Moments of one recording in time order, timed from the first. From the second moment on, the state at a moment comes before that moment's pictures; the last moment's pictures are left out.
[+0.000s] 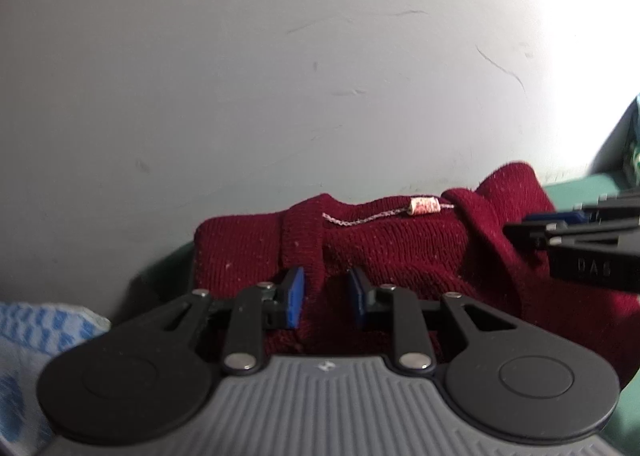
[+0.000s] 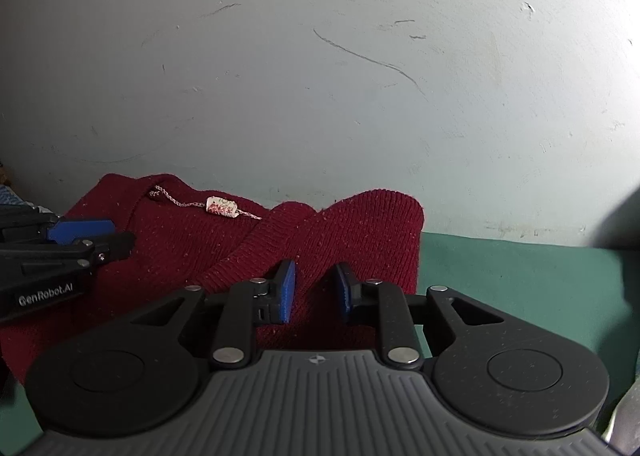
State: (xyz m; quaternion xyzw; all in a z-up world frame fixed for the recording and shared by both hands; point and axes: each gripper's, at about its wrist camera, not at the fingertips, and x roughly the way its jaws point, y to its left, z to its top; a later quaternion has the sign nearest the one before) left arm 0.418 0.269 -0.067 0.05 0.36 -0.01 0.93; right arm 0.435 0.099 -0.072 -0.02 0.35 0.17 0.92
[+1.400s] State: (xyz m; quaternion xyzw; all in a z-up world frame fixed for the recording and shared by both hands) left arm 0.198 0.209 0.001 0.00 0.36 0.09 0.93; right arm 0.177 0.039 -0.022 0.03 0.36 0.11 0.93
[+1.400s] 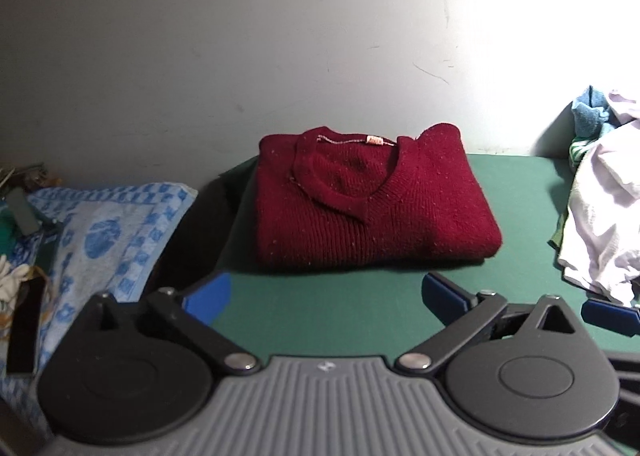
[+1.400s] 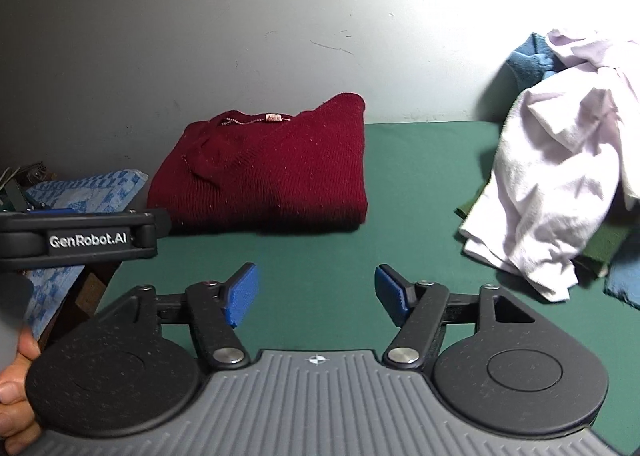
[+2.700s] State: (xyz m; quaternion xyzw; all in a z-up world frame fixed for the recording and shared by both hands) left arm 0.010 0.176 0.010 -0.01 0.36 0.16 0.92; right arm 0.038 0.030 -0.017 0.01 0.37 0.15 0.92
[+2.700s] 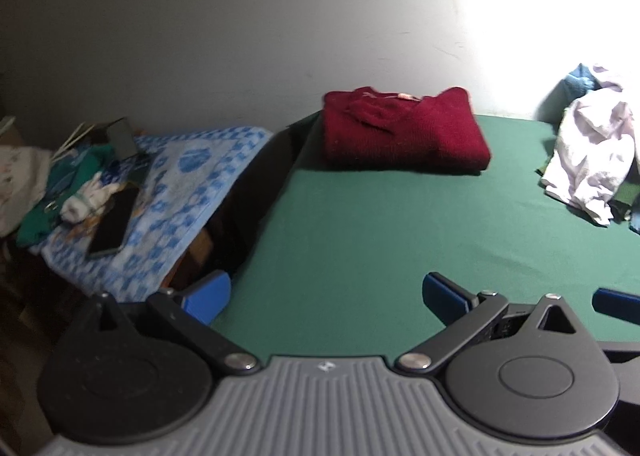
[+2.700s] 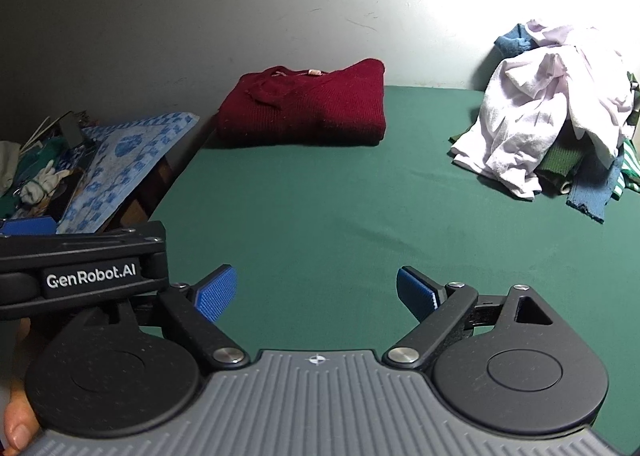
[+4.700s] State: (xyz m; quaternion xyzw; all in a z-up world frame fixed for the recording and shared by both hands) left arm 0.024 0.220 -0.028 -0.01 0.39 0.11 0.91; right arm 0.030 0.058 -0.034 -0.01 0.36 0.05 0.93
